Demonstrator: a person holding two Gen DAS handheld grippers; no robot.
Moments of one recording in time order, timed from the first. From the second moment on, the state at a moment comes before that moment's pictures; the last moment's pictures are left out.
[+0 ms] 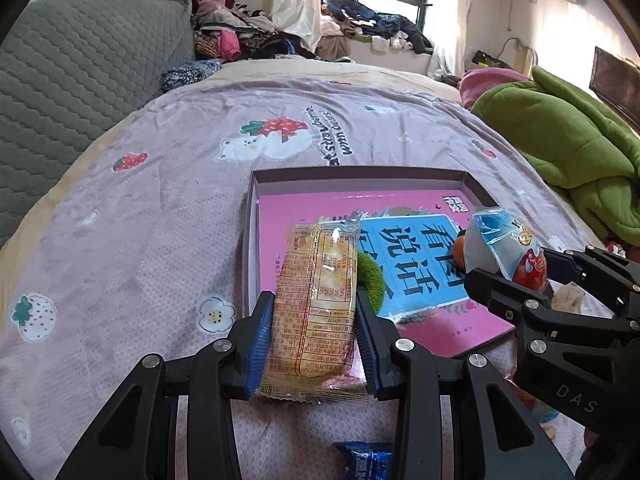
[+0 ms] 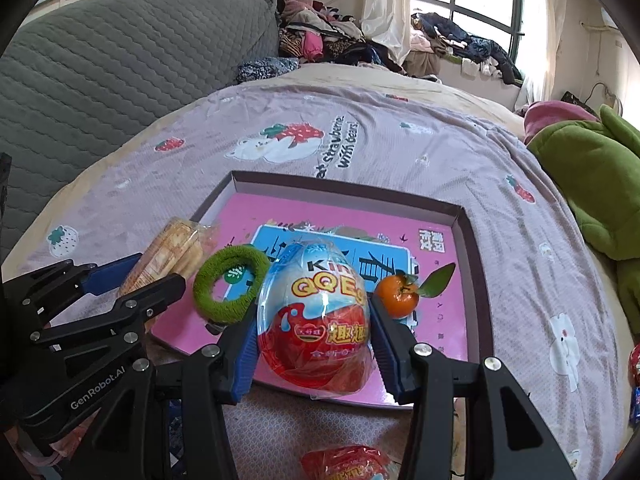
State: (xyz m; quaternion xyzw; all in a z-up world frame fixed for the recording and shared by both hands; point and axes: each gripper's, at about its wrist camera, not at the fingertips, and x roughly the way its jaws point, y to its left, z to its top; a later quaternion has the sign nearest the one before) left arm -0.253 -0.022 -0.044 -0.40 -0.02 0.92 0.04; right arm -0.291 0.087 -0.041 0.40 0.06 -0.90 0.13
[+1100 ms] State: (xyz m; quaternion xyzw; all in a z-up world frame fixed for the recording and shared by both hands) left arm -0.270 -0.023 -0.080 -0.43 -0.02 0.90 0.04; right arm -0.322 0.081 -0.092 0.49 0.06 -0.86 0.10
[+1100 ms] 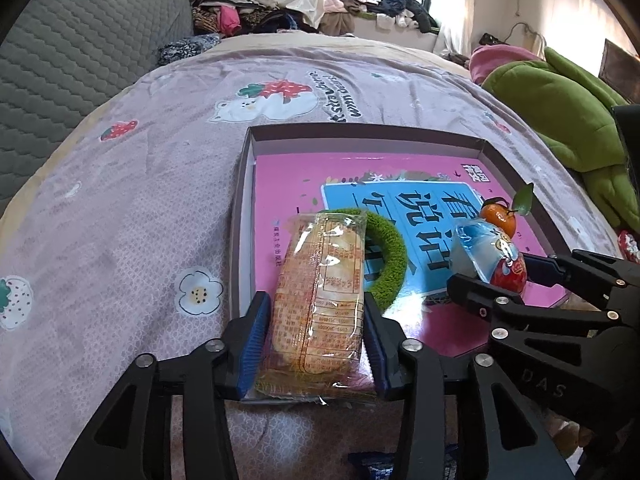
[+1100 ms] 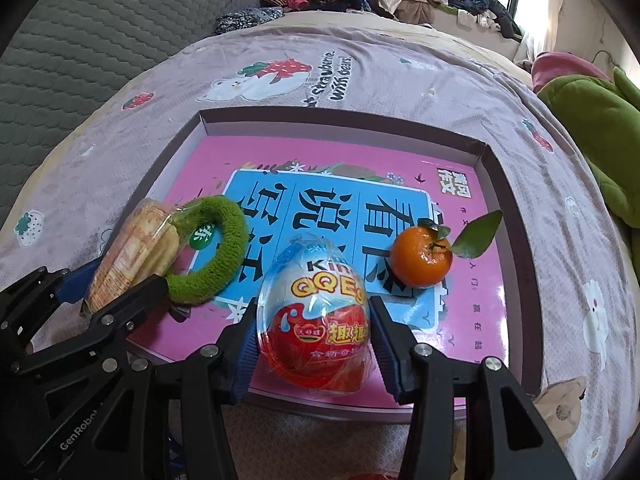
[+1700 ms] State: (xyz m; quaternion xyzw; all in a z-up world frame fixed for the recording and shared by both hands) left arm -0.243 -0.031 -0.051 -0.41 -0.02 0.91 0.03; right arm -0.310 0.091 -0.069 0.48 0.04 -0.87 0.11
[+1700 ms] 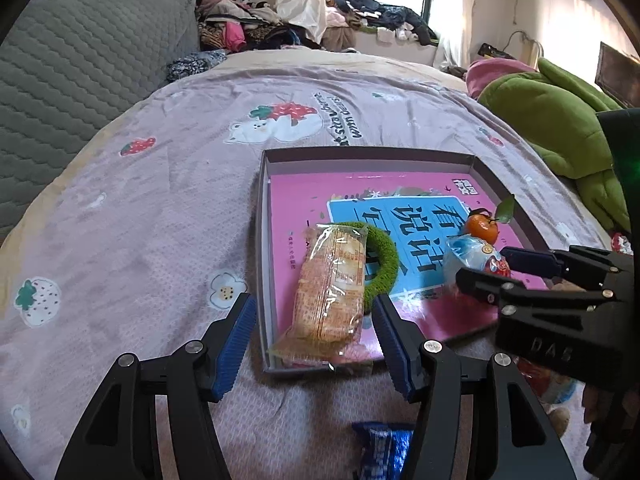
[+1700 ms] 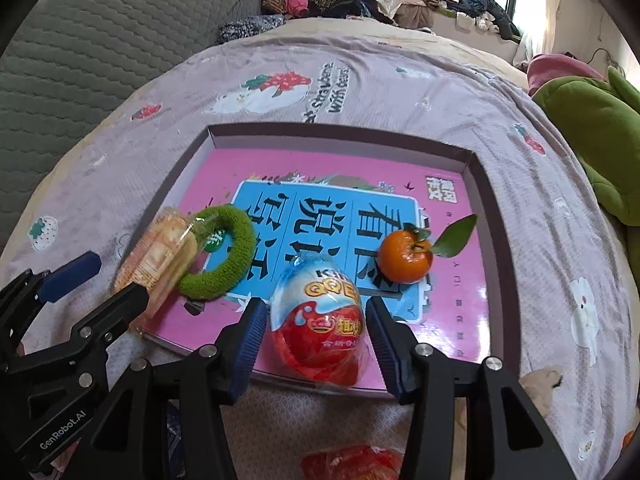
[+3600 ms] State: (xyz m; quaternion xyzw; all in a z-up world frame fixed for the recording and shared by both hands) left arm -0.093 0.002 0.093 -0.32 0.01 0.95 0.02; right arm -0.159 0.143 0.111 0.34 0.05 -0.93 0.12
